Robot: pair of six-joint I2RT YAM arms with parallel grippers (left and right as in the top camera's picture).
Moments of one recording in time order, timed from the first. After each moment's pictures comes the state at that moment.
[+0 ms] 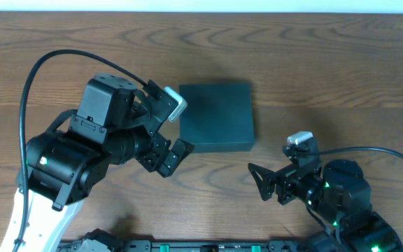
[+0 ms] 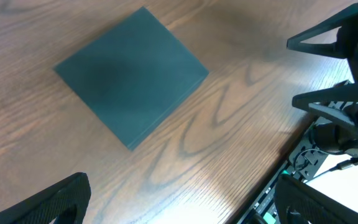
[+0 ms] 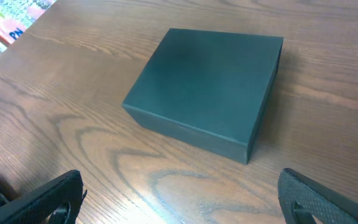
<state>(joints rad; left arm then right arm) -0.45 1.18 1.52 -1.27 0.37 0.13 0.42 0.55 0.69 -0.70 -0.23 0.23</state>
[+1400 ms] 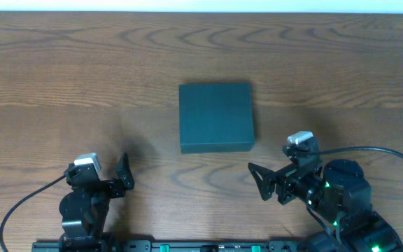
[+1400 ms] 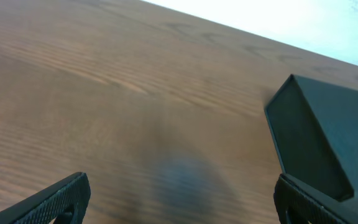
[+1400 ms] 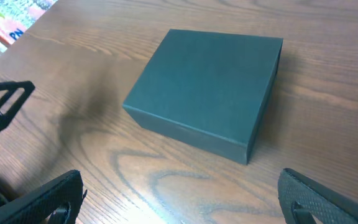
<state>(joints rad) 0.06 0.01 0.14 -0.50 0.10 -0.25 0.42 0.55 0.69 -0.70 -0.23 0.23</state>
